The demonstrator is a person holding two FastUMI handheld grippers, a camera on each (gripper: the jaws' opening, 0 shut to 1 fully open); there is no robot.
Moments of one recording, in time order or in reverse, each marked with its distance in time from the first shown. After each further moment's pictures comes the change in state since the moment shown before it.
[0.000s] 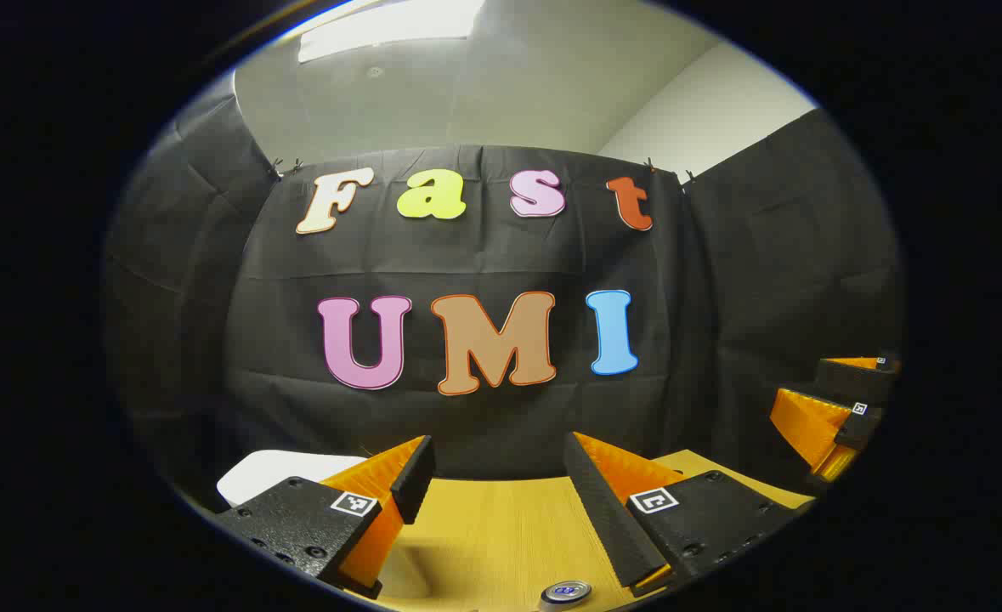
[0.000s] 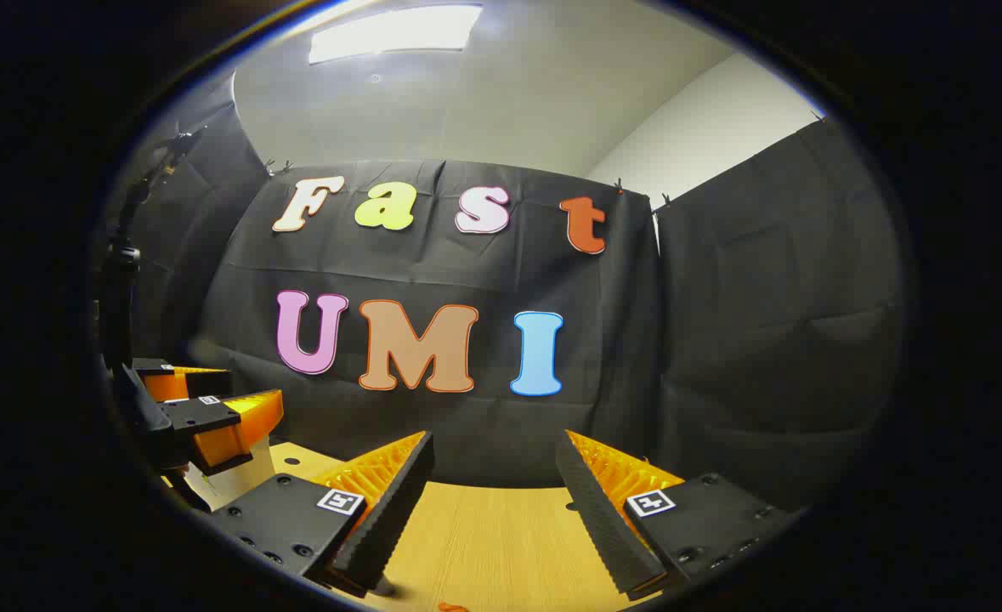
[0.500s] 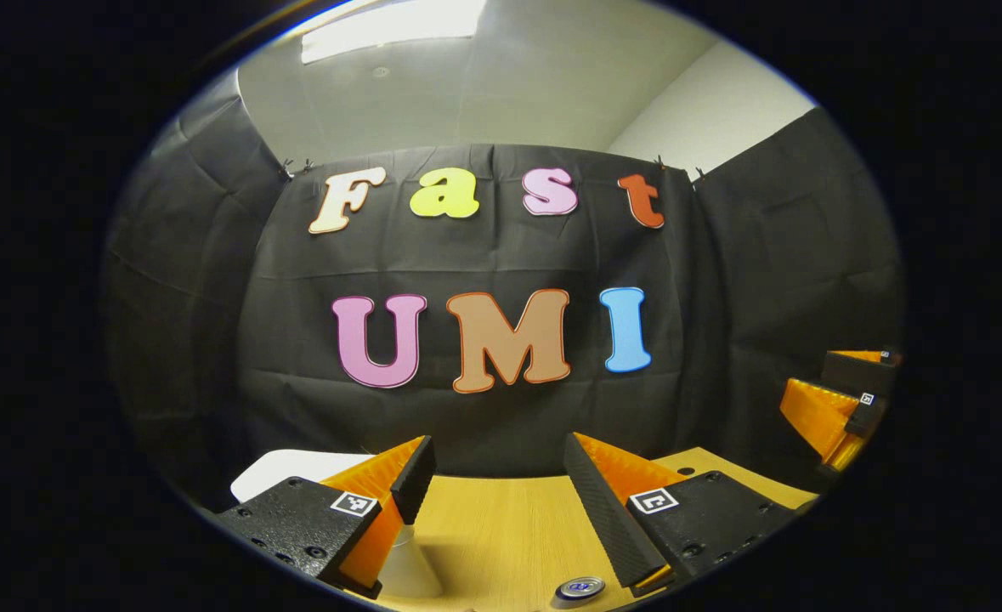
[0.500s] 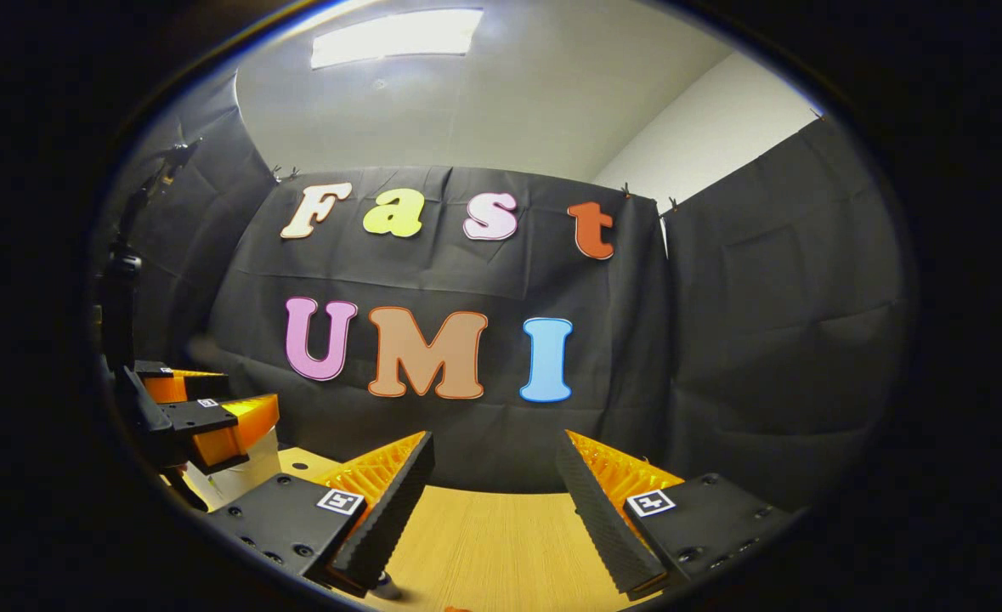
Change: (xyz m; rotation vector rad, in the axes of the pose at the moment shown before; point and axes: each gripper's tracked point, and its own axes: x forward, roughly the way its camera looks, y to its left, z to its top) left arm -0.005 0.016 -0.008 0.010 0.027 0.031; right arm 0.001 0.005 0.004 0.012 -0.019 0.022
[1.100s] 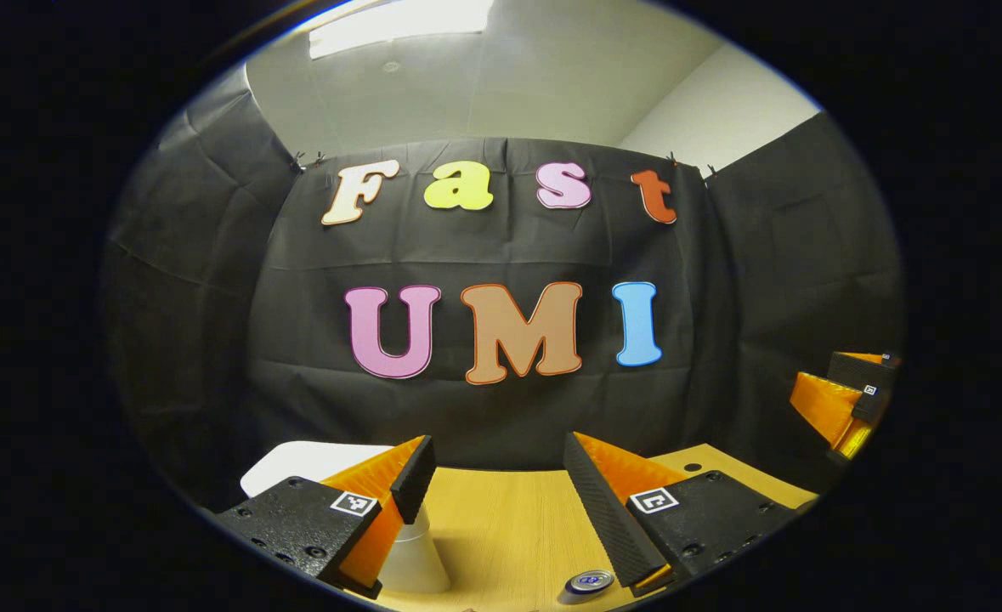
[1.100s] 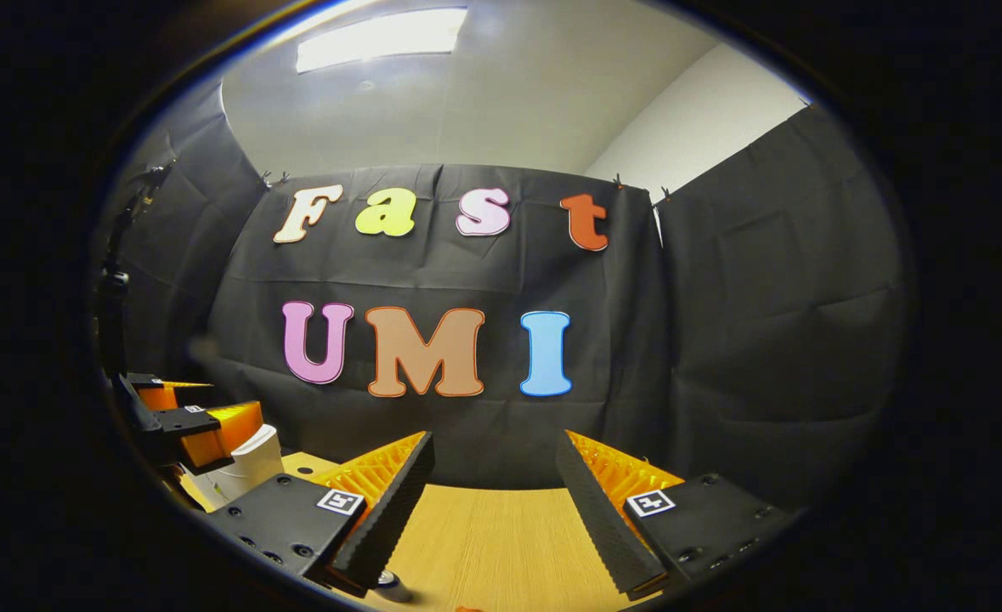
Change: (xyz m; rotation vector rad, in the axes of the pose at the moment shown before) left arm -0.006 0.017 -0.003 -0.022 0.010 0.029; right arm 0.002 0.002 -0.005 0.032 0.022 -0.001
